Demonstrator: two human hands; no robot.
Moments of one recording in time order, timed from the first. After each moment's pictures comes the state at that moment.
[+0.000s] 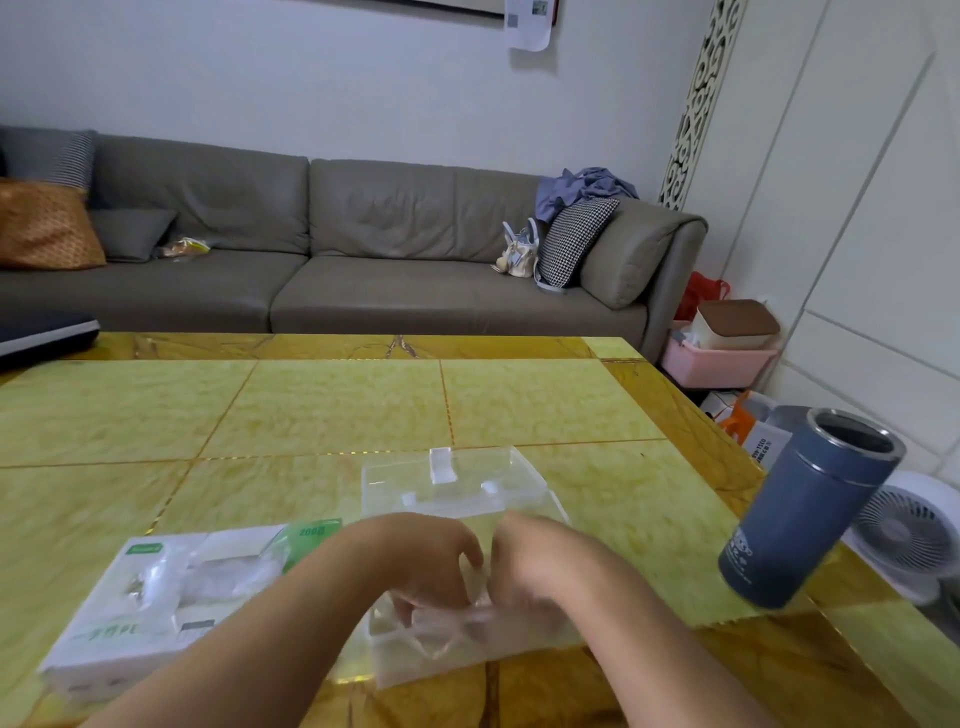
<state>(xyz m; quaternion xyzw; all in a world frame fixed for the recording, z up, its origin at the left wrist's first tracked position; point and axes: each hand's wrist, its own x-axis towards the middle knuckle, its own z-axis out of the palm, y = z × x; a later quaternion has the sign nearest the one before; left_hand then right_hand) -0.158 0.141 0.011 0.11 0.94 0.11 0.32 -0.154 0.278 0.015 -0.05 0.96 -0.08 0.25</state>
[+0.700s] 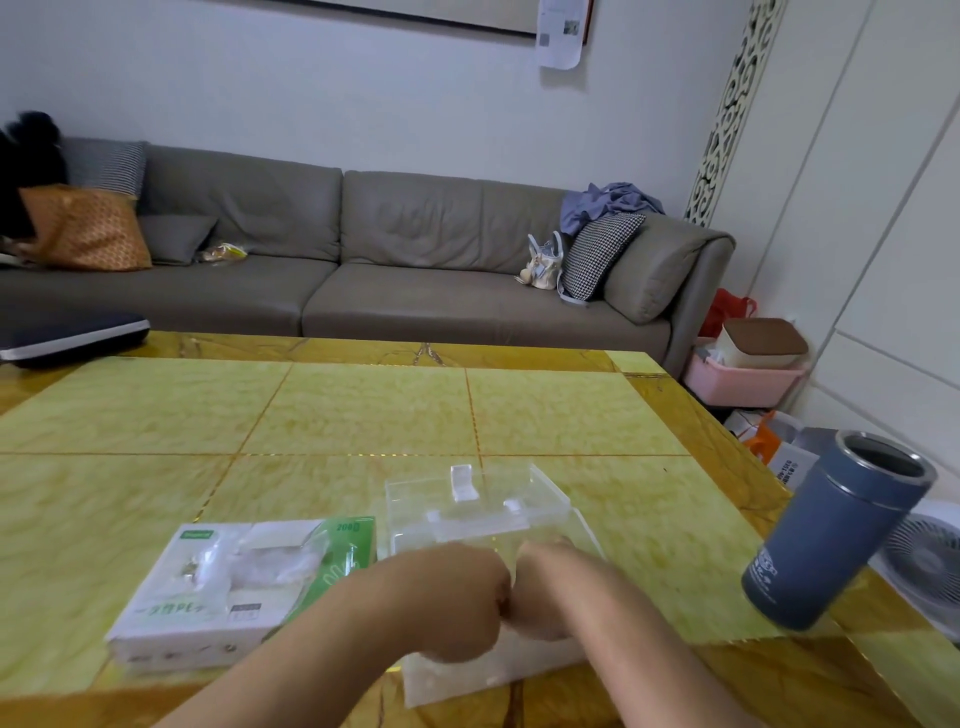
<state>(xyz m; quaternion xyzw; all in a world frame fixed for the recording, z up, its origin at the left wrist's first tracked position) -0.114 0.139 0.014 0.15 0.95 0.09 0.24 -0.132 0.261 0.024 0.00 0.95 -0.06 0.31</state>
